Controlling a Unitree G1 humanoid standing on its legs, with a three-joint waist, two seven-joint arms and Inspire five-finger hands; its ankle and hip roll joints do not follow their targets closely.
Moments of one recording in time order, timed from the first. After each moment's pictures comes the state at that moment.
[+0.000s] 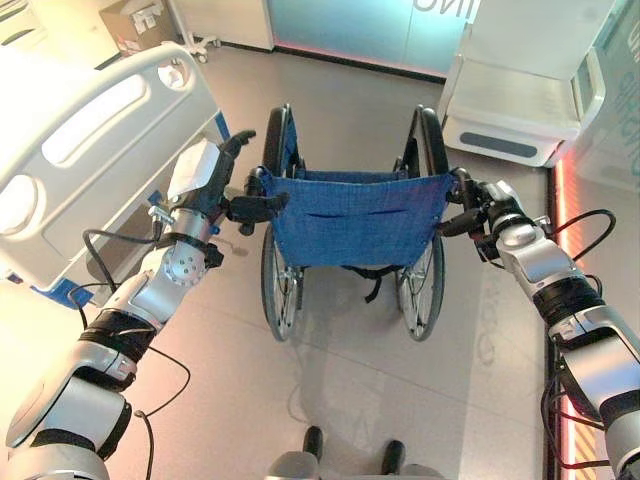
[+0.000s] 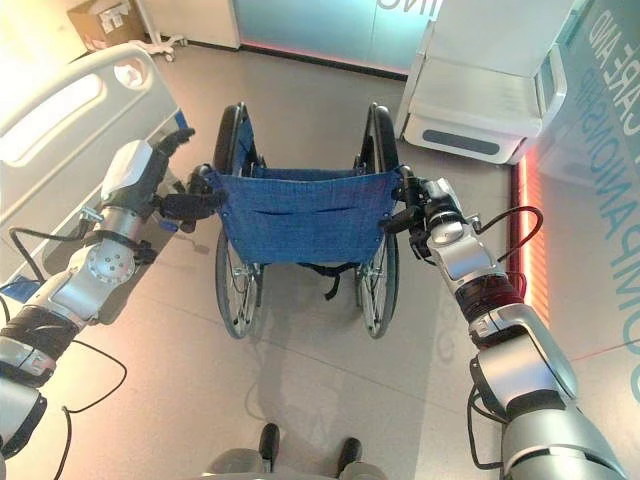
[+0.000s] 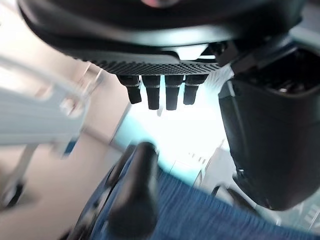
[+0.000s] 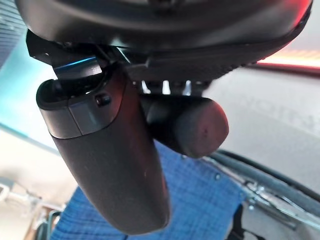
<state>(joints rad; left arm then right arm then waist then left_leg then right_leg) -0.68 0.83 -0.51 0.53 0.02 -0.03 0.18 -0.90 -0.62 0.45 0.68 0.28 0.43 -0.15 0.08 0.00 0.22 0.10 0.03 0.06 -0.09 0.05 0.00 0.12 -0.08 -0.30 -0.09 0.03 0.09</state>
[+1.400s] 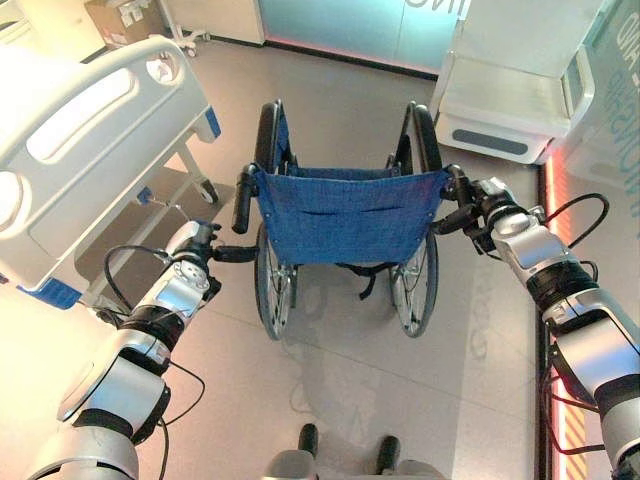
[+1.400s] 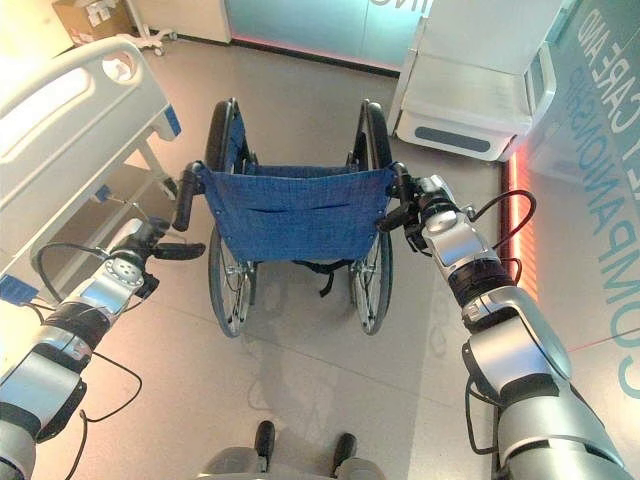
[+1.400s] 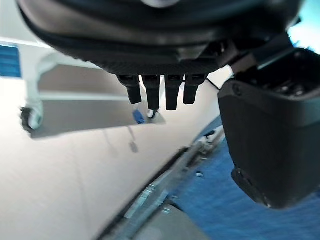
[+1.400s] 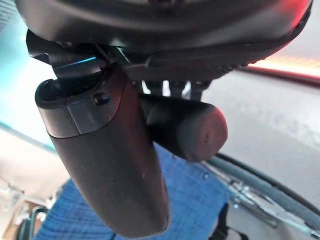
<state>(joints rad) -0.76 0.68 -0.54 0.83 -0.13 0.30 0.12 -1.00 -0.60 0.52 0.79 0.28 0.47 -0.10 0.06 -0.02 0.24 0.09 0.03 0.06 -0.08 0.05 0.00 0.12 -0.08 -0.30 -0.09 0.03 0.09</state>
